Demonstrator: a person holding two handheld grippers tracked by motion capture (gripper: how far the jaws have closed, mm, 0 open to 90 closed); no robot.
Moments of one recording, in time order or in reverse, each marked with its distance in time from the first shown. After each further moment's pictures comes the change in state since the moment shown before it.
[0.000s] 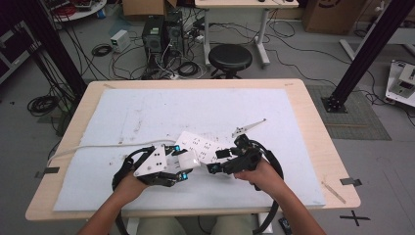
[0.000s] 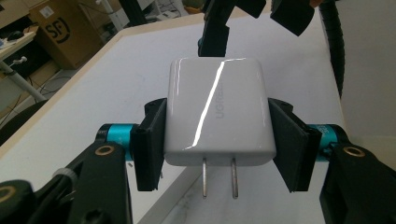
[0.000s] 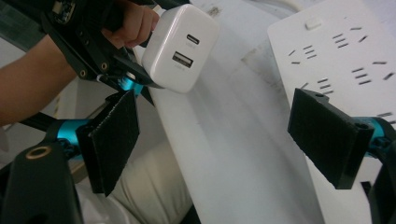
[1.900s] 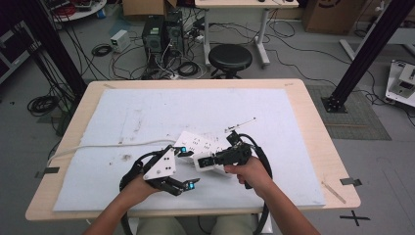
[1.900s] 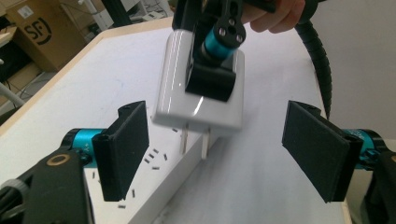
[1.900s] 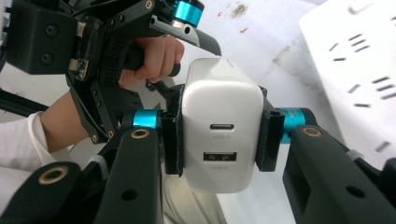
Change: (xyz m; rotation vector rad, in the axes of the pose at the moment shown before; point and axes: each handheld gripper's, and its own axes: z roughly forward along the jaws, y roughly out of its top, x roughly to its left) left arm -0.010 -0.002 0.014 0.013 -0.041 -0.038; right arm -0.019 0.006 0.023 -0.002 0.173 0.146
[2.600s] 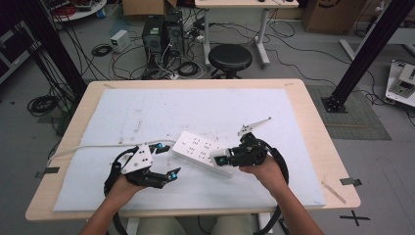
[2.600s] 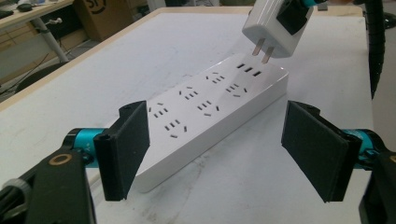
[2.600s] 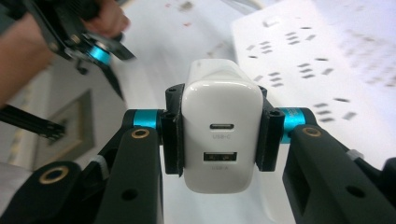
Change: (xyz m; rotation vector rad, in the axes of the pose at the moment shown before) left arm 0.014 -0.033 -0.035 -0.037 0.176 -0.193; right arm 0.002 -0.012 -0.035 0.007 -0.280 -0.224
